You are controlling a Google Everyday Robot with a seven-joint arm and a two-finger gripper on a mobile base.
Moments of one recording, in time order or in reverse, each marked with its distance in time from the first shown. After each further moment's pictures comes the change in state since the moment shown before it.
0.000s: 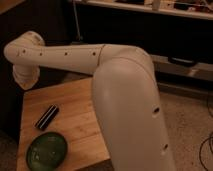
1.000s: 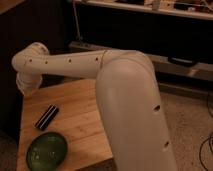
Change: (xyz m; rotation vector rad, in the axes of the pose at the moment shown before) arm 0.028 0.007 0.026 -0.063 0.004 0.008
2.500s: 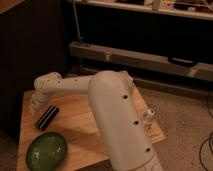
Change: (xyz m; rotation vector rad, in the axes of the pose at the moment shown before) arm 0.050 -0.020 0.154 -0.217 0.132 -0.001
